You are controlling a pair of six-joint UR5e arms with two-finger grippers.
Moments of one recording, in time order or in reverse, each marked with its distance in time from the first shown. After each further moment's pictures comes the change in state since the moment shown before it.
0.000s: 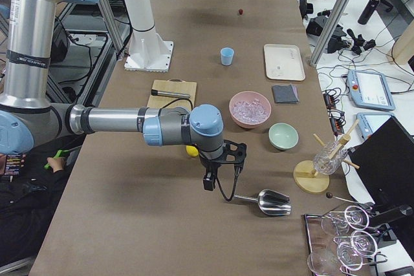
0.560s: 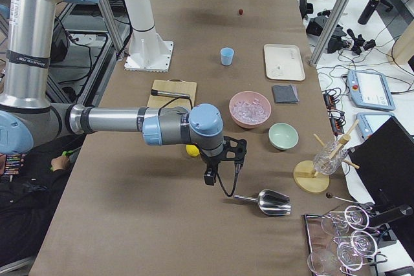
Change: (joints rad) left arm 0.001 0.001 0.002 -0.002 0.006 0.000; right arm 0.010 0.000 0.002 0.010 0.072 0.000
